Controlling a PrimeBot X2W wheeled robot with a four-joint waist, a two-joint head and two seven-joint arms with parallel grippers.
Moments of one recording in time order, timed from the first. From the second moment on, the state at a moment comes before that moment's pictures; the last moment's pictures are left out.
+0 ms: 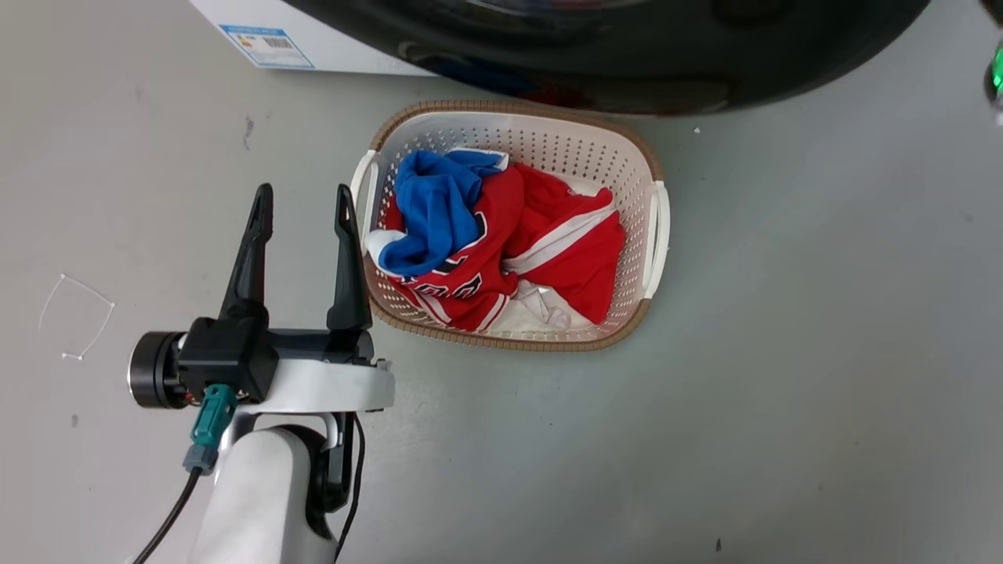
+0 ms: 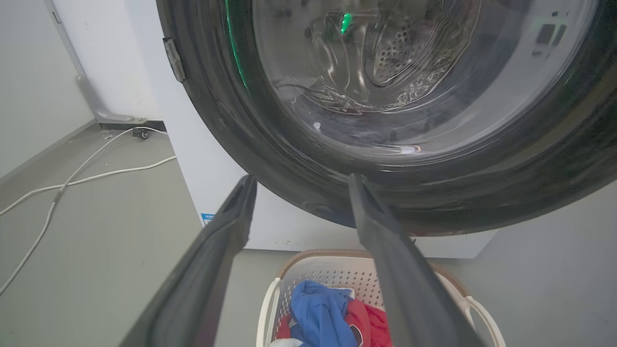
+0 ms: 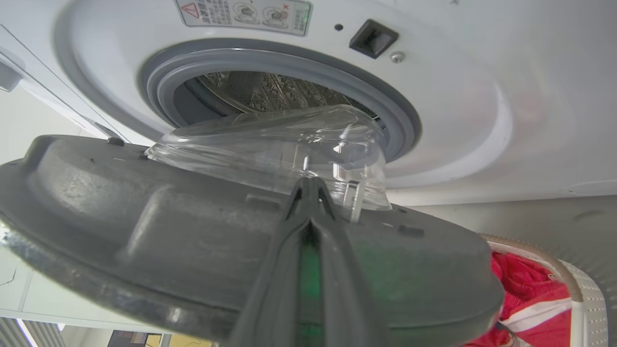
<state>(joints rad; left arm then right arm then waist) -0.30 0.05 -0.11 0.00 -0.11 0.08 -0.26 -1.02 -0.41 0.11 0.45 1.55 0.13 0.61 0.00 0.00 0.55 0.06</state>
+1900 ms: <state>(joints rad) -0.05 0.05 -0.09 0.06 -0.10 0.07 -0.26 -0.30 -0.17 0.34 0.09 1.64 0.13 0.73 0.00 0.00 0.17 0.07</state>
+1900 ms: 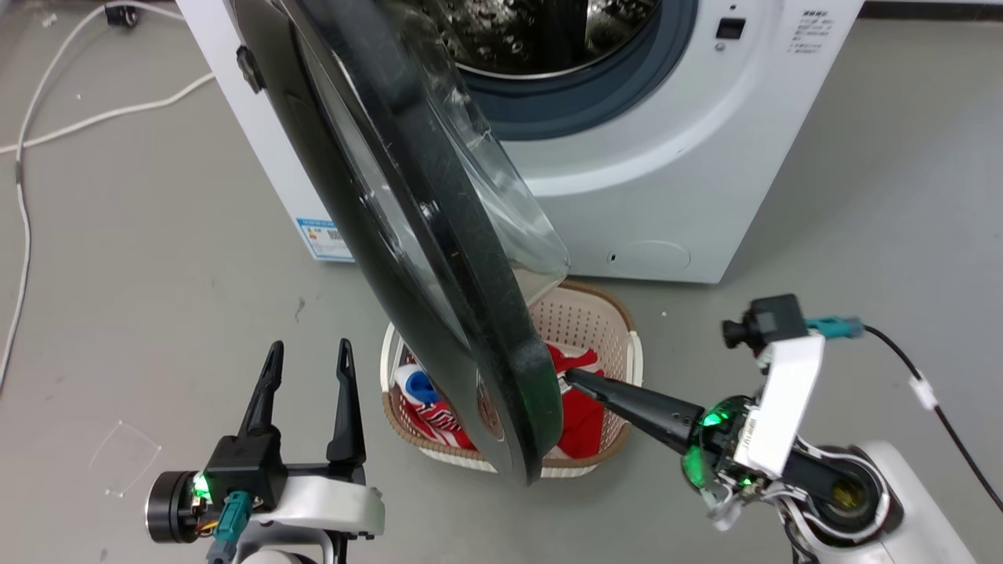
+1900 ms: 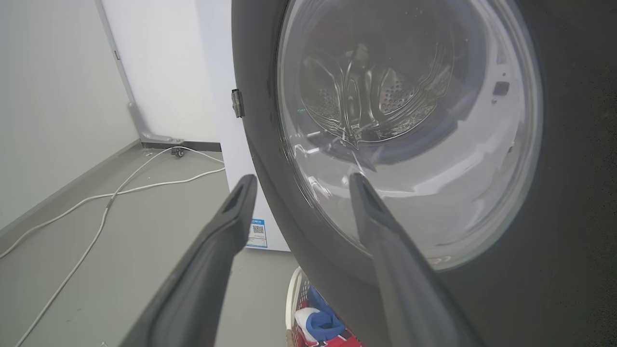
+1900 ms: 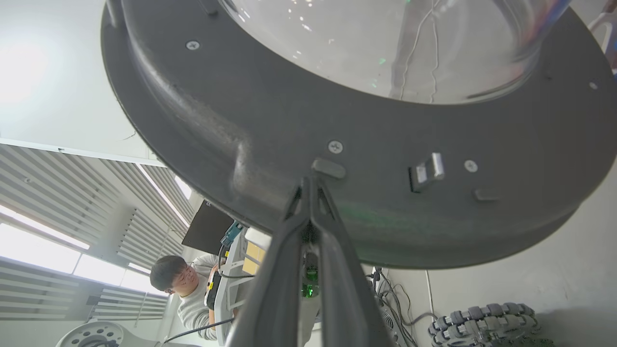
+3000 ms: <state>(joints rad) 0.07 0.05 -0.06 0.06 -0.08 0.06 -0.26 0.03 -0.21 0.08 -0.13 0.63 0.13 -0.26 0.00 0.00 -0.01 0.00</state>
